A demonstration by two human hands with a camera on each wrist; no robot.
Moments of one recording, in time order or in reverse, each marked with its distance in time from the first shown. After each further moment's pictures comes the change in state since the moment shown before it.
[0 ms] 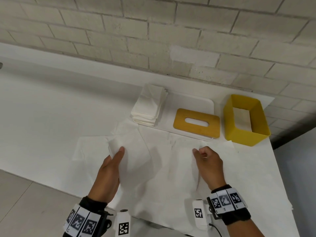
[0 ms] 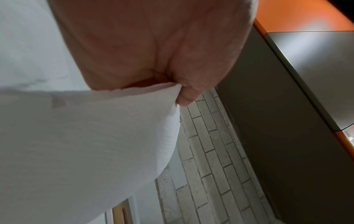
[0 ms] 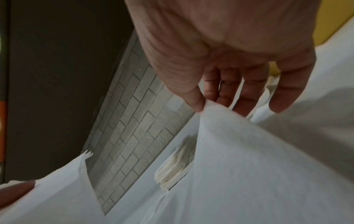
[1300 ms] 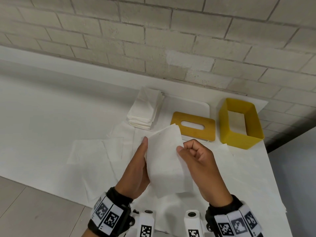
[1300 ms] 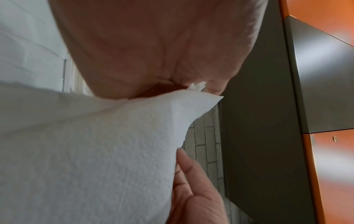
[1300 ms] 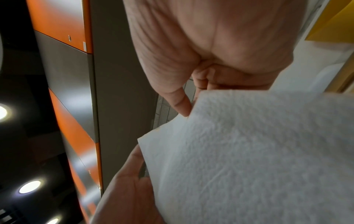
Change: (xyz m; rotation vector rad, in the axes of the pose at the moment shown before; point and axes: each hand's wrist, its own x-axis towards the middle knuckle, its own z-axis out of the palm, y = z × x) left_hand -0.010 0.008 0.076 -0.197 -0.492 -0.018; right_hand -0.063 -0.083 -0.037 0.466 -0.269 -0.223
